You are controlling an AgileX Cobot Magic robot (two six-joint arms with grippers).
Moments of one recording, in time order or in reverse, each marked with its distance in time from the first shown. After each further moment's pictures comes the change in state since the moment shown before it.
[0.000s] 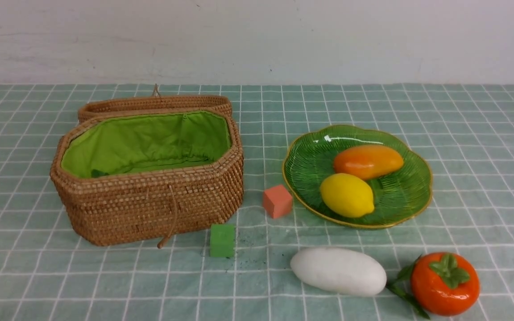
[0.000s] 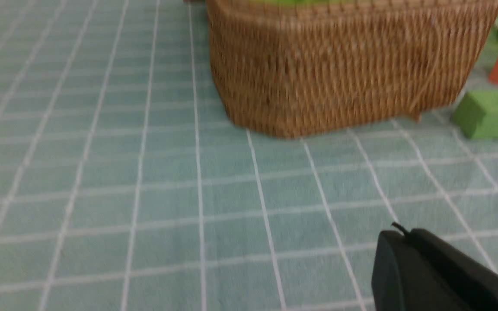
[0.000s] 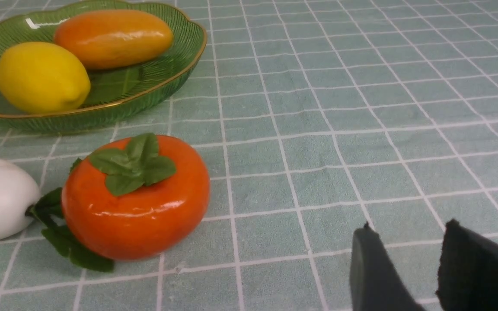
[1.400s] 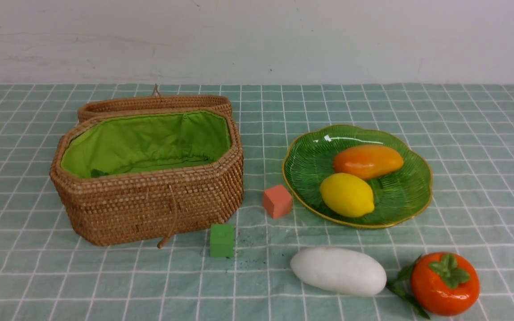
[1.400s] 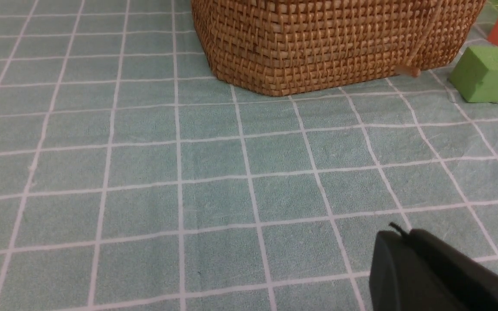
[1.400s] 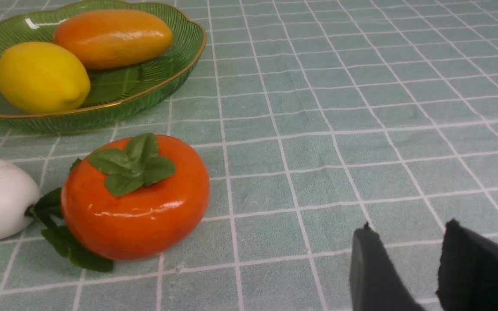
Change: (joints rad) right arm 0.000 0.000 0.000 0.000 0.000 0.000; left arm 0.004 0.000 0.067 -0.055 -0.036 0.022
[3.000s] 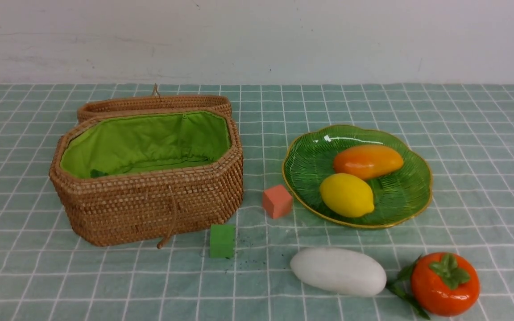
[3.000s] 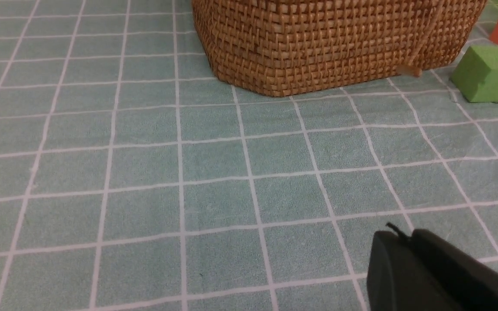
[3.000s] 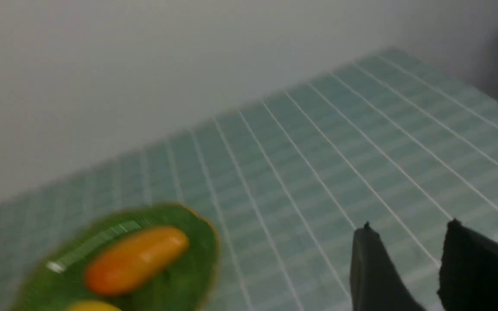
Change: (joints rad) right arm 0.000 0.741 -0.702 -0.207 0.120 0.483; left arm 0.000 0.000 0.000 0.005 0.000 0.000
